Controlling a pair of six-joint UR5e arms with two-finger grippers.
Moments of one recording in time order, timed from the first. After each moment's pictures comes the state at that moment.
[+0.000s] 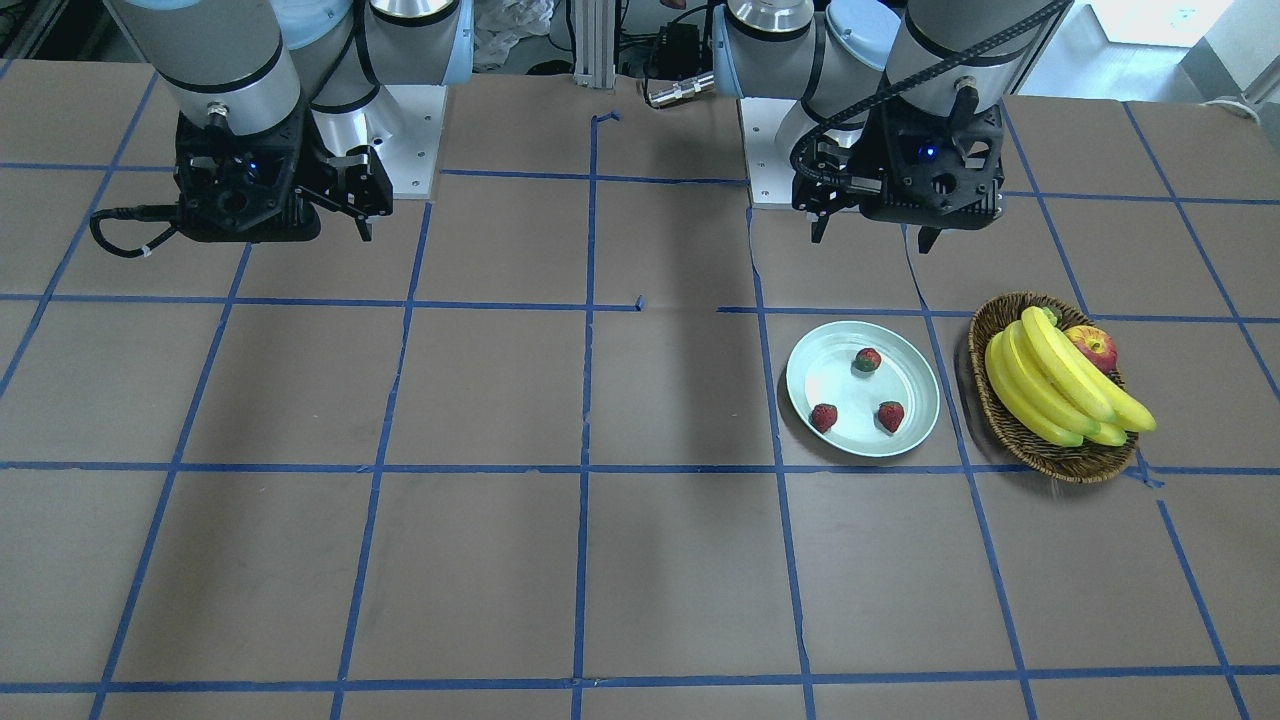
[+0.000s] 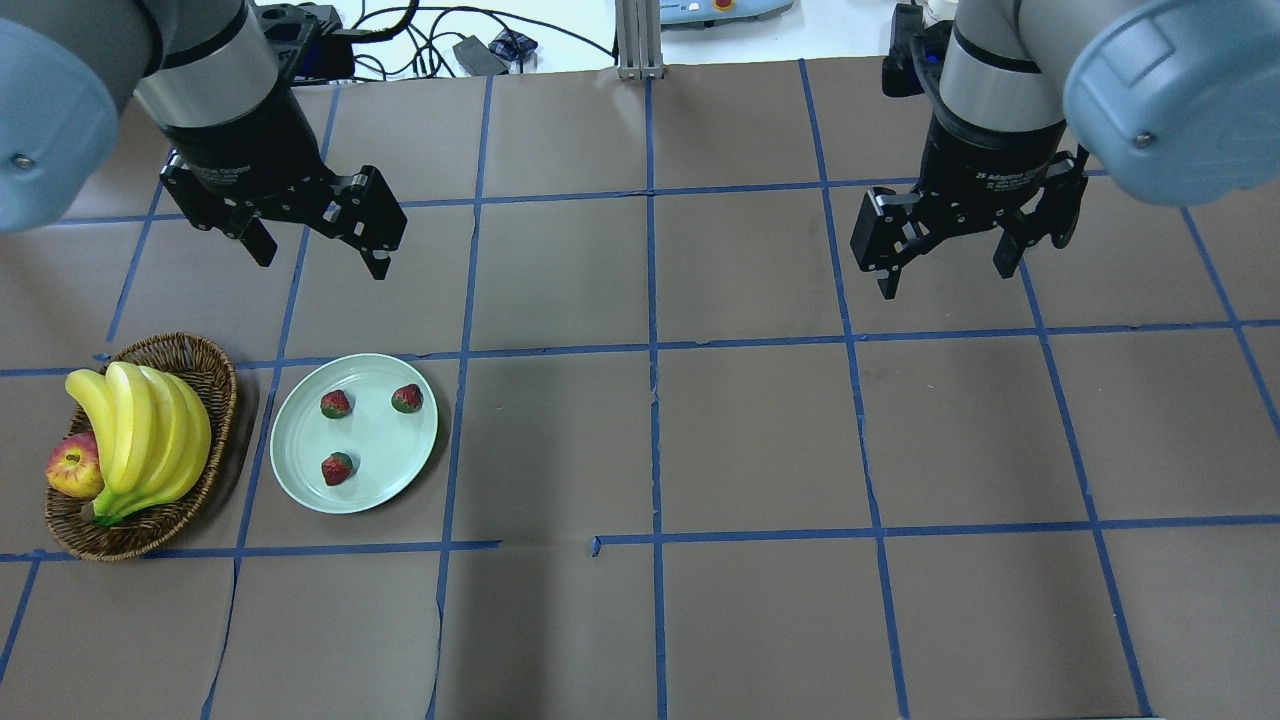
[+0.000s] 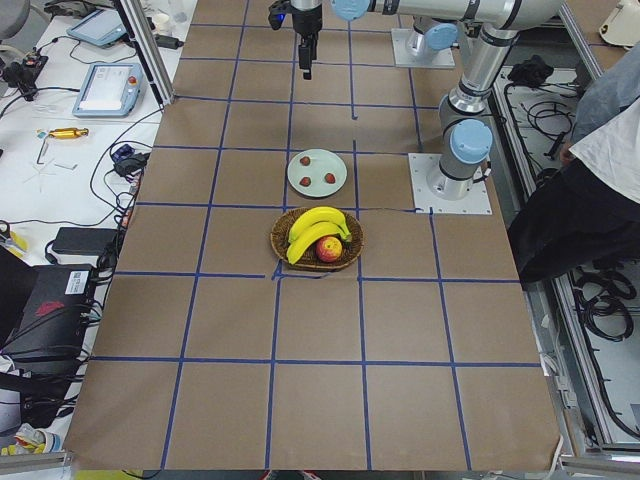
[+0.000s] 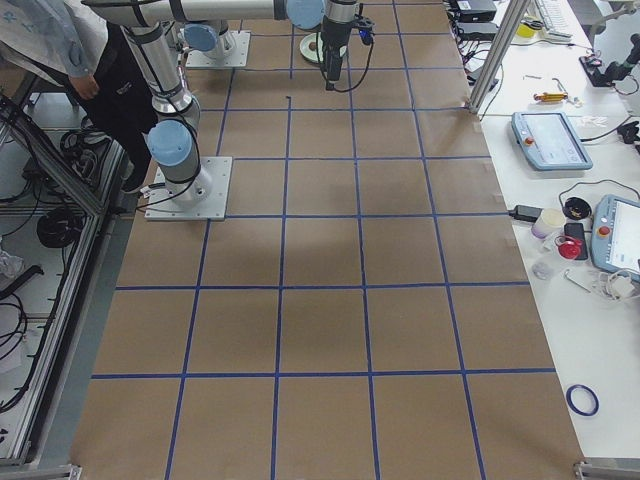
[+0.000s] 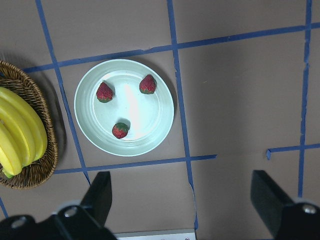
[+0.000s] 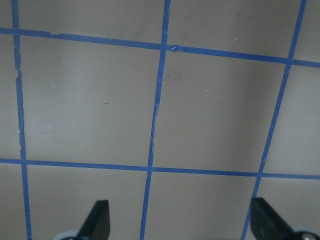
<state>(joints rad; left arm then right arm) -1.60 -1.56 -1.54 -1.66 1.64 0.12 1.61 -1.56 1.58 -1.45 -1.66 -0.06</state>
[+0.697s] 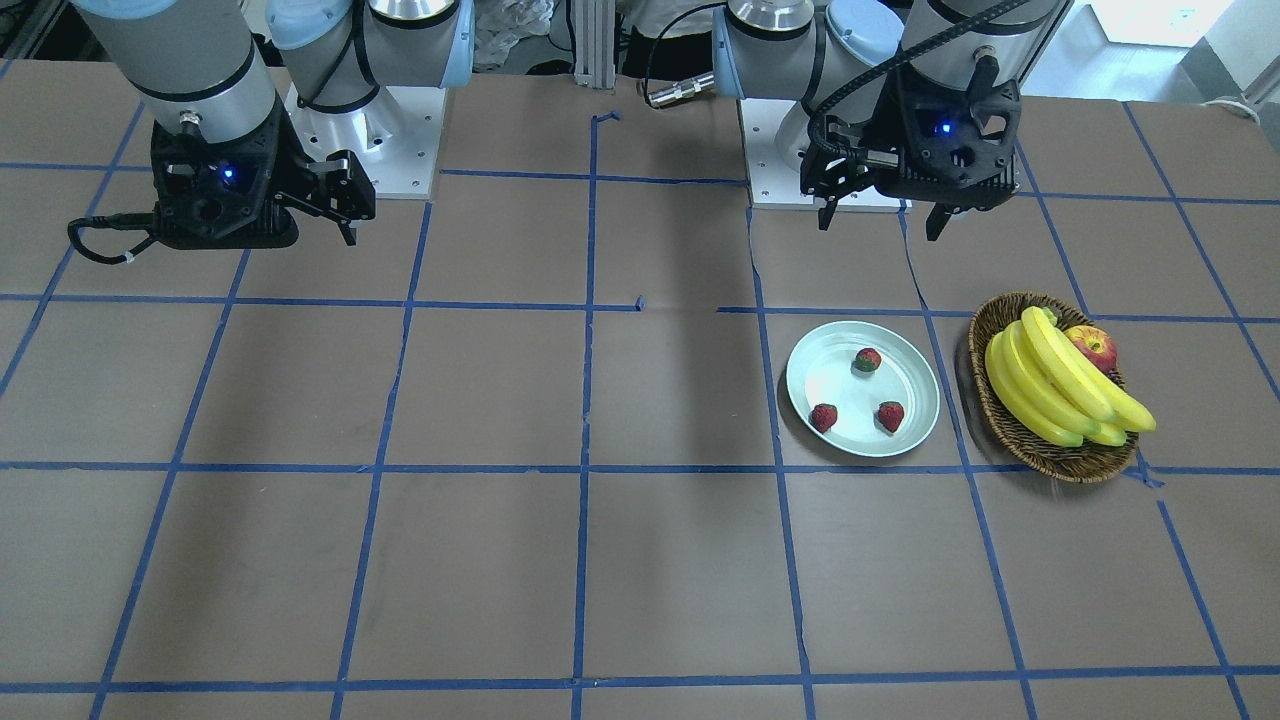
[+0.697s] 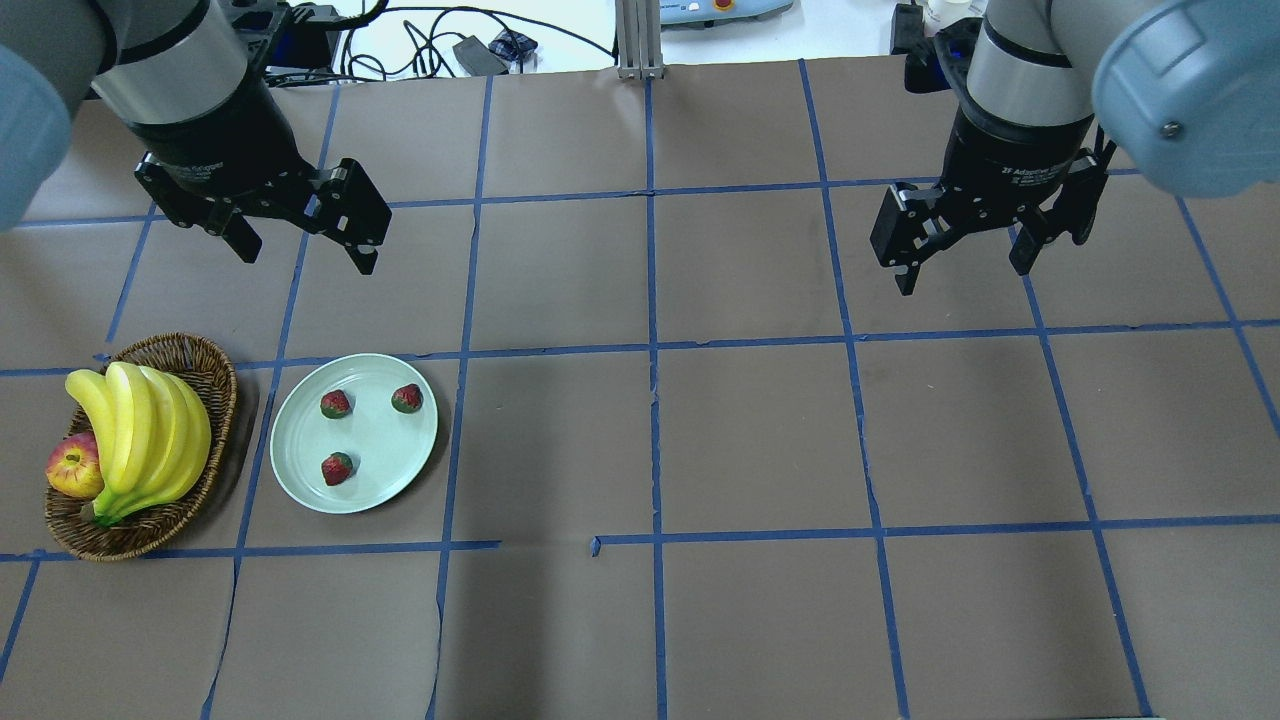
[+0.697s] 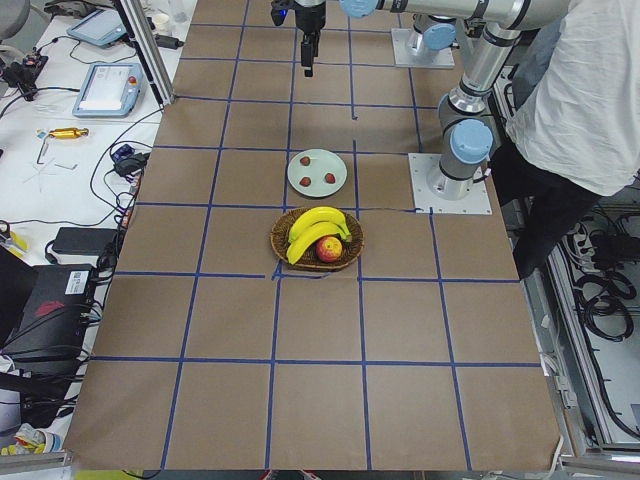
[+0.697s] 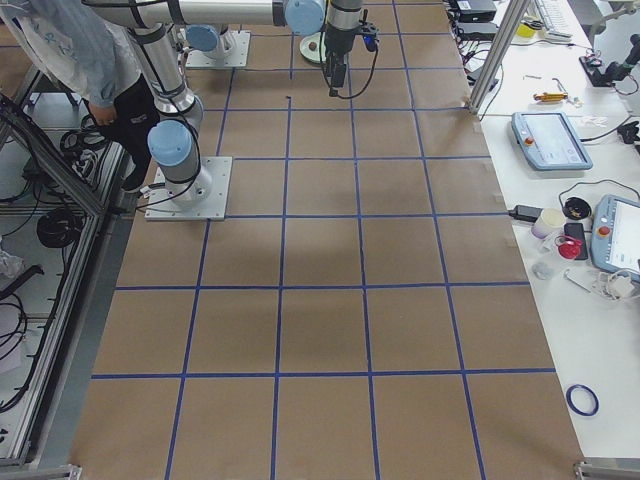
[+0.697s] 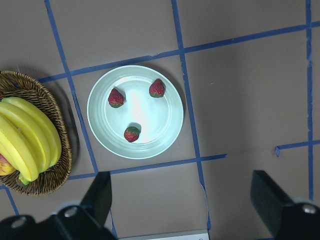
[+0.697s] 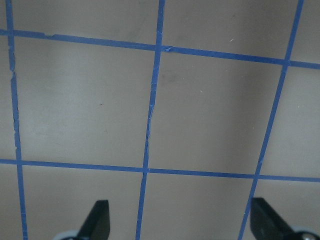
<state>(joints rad) -1.59 -1.54 -1.55 -1.65 1.61 0.07 1.59 -1.56 1.59 -1.45 -1.65 -0.09</state>
